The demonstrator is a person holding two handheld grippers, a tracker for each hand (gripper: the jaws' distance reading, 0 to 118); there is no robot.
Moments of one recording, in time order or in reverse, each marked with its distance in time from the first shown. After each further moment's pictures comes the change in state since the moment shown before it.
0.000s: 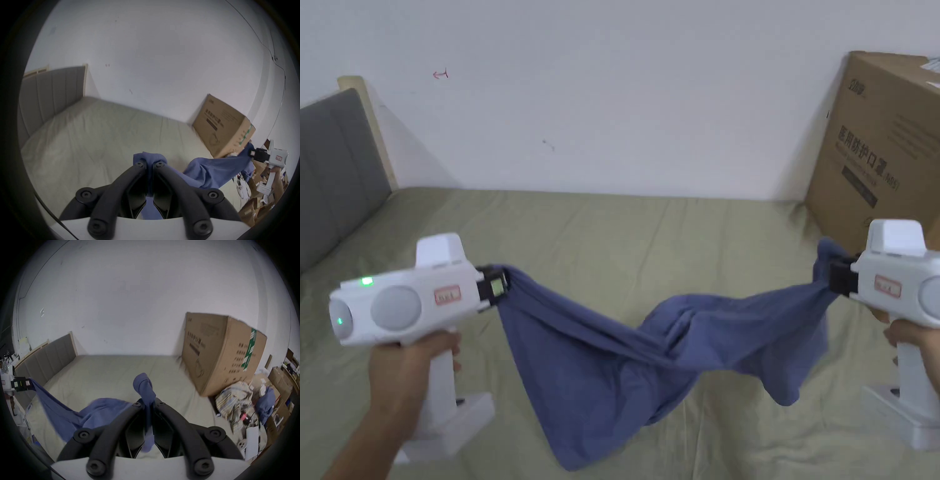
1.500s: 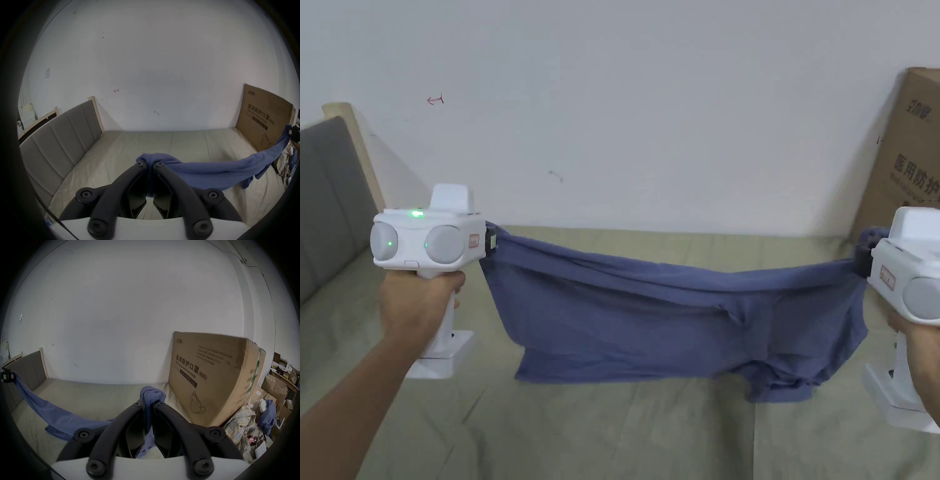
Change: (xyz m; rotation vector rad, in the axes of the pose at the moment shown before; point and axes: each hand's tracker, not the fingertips) left arm -0.038 0.113 -0.224 0.047 0.313 -0.278; right arm -0.022 0.057 -0.205 0.181 -0.221 -0.017
